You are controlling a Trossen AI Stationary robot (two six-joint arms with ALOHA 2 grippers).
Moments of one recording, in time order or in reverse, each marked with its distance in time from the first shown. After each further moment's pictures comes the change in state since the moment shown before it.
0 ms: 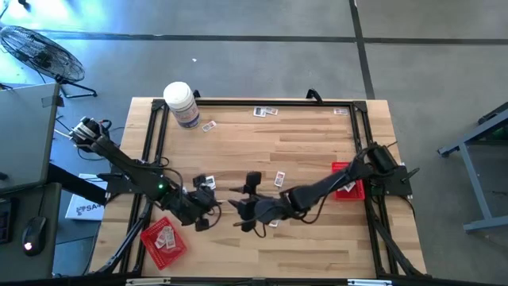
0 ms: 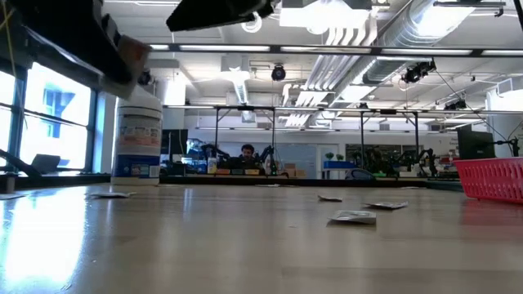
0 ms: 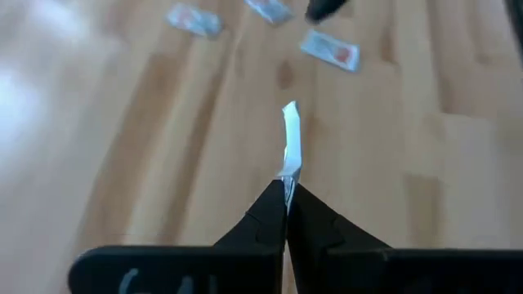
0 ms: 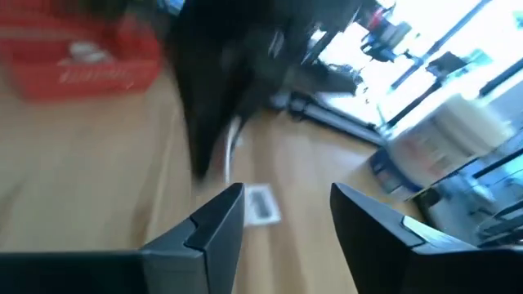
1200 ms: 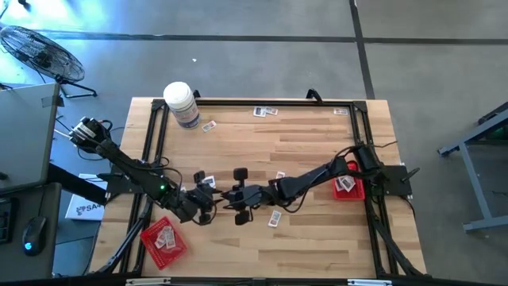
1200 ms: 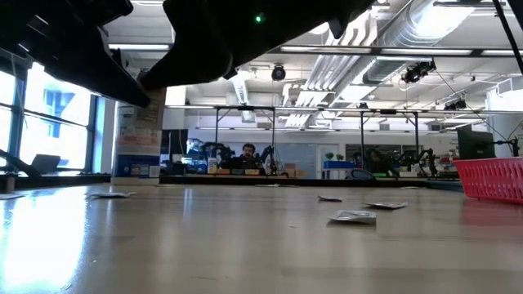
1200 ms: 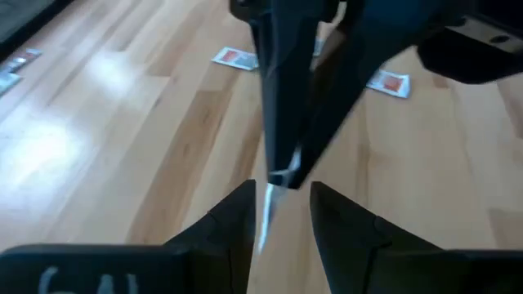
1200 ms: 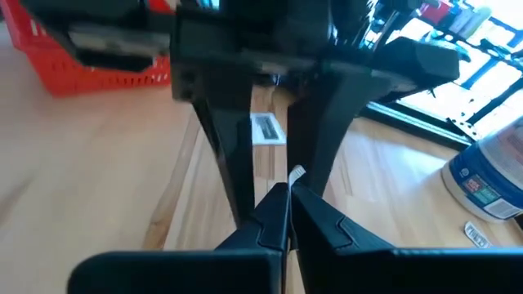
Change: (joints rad) left arm 0.010 0.000 -0.219 0.360 -0.202 0.144; right arm -0.130 0.127 -0.001 0.155 -0.307 0.012
